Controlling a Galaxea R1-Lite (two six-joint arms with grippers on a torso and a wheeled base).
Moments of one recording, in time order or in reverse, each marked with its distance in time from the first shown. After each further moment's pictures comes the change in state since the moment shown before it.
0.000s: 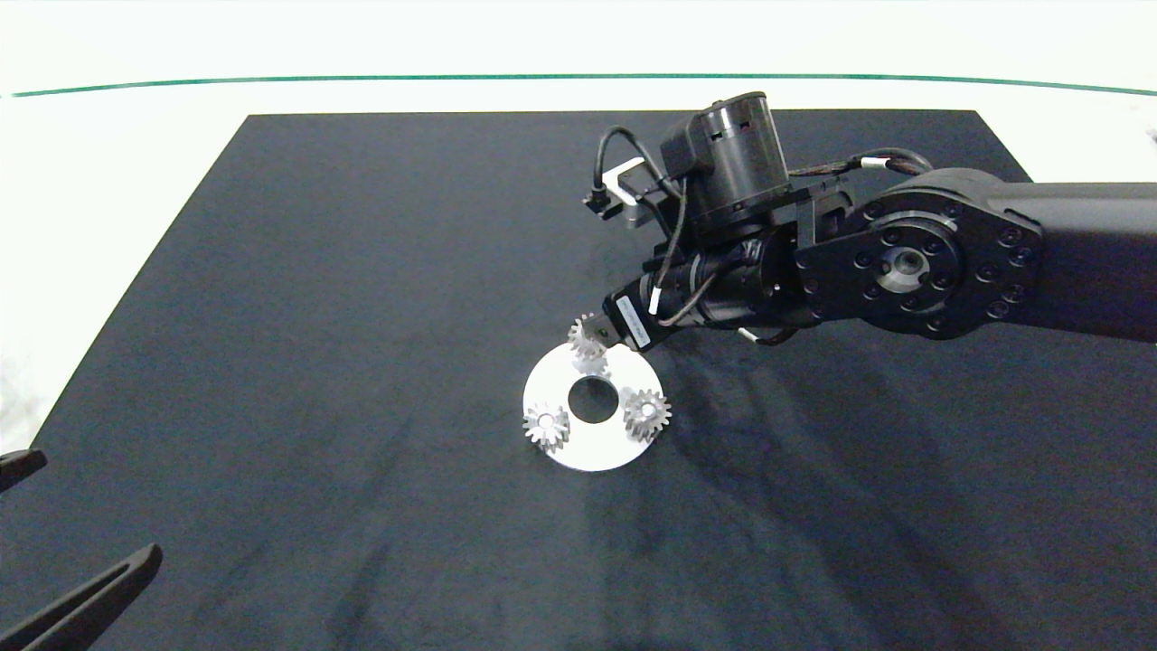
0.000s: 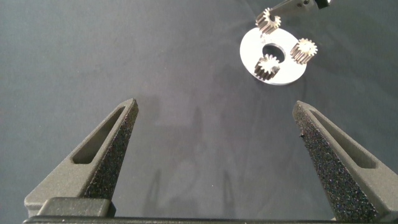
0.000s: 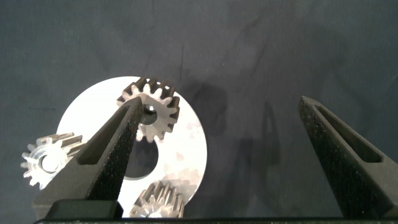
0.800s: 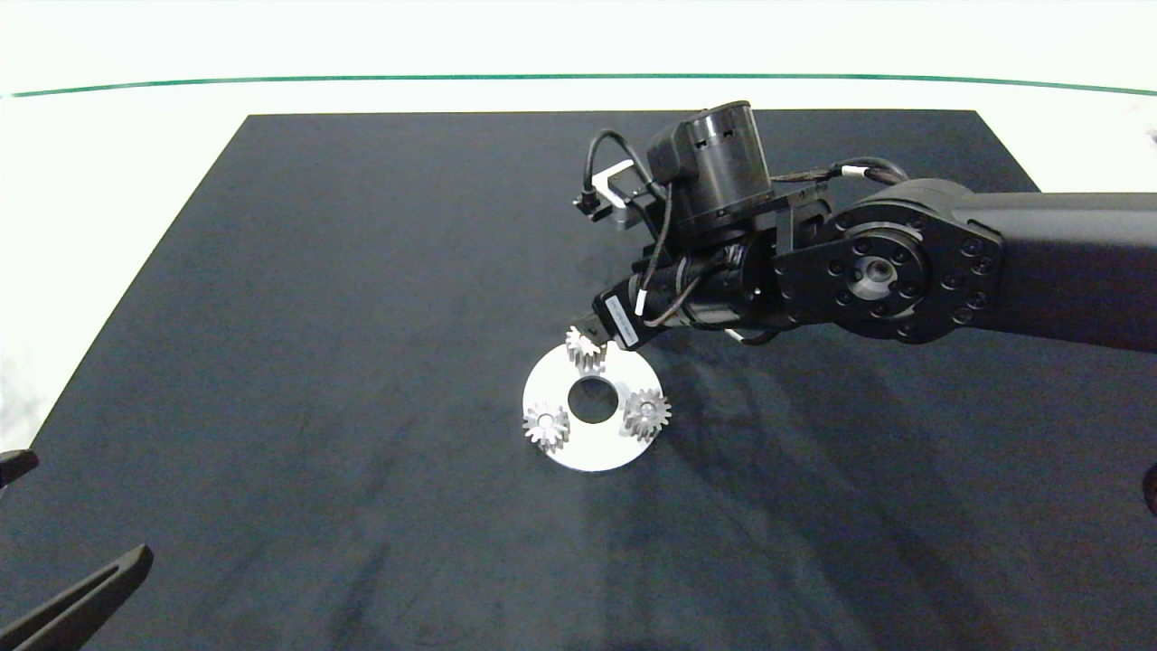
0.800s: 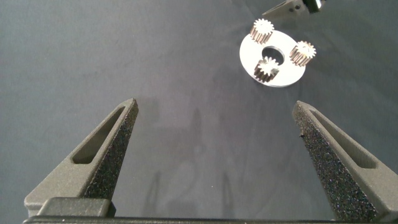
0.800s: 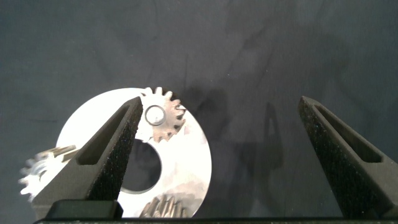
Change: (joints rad) left arm 0.001 -0.013 0.000 0.001 0.000 -0.002; right arm 0.003 0.025 -0.020 -0.024 -0.001 0.000
